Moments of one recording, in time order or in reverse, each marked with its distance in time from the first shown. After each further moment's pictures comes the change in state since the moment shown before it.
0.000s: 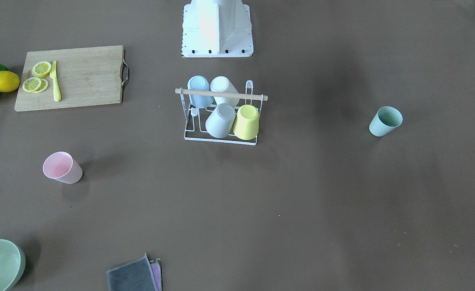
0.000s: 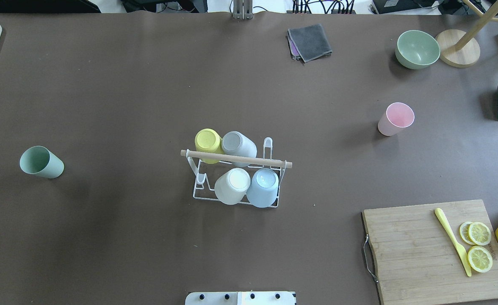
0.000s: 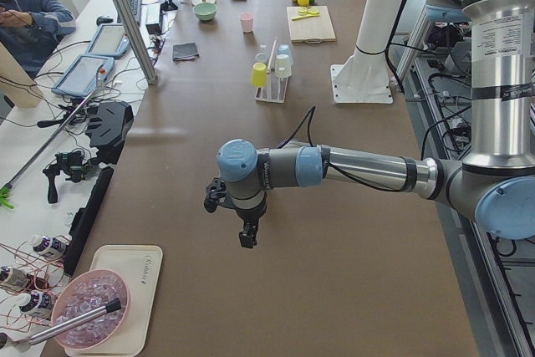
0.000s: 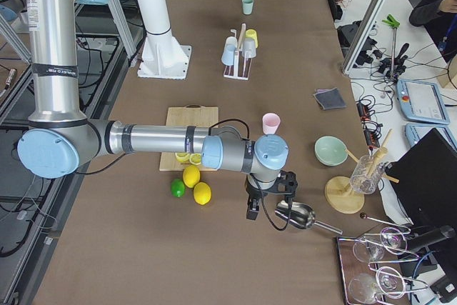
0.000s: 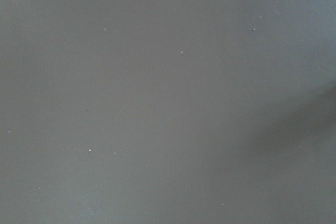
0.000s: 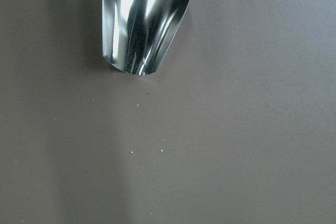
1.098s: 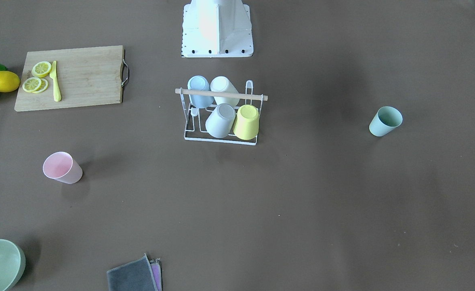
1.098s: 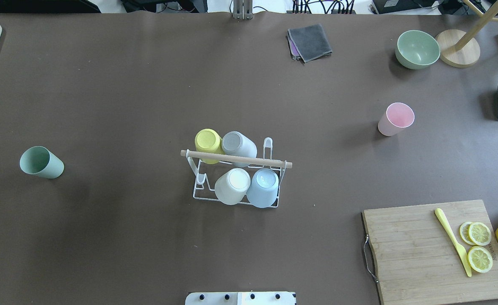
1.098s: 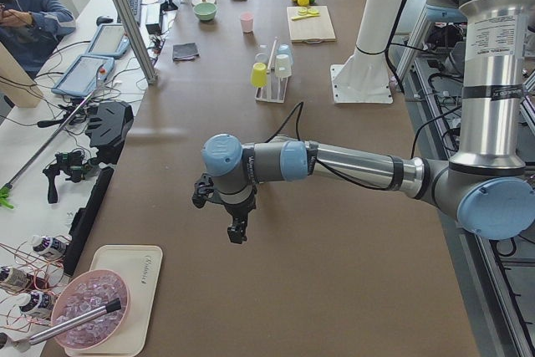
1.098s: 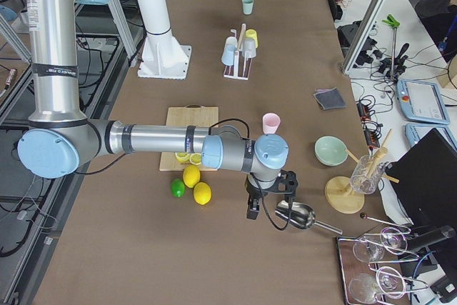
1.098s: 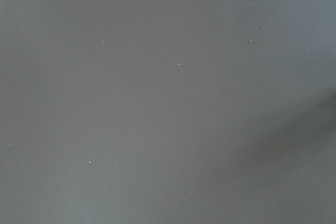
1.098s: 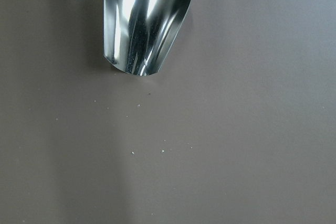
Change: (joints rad) left arm 0.016 -0.153 0.074 0.123 0.001 0.003; right arm 0.000 0.000 0.004 0.001 0.000 0.000
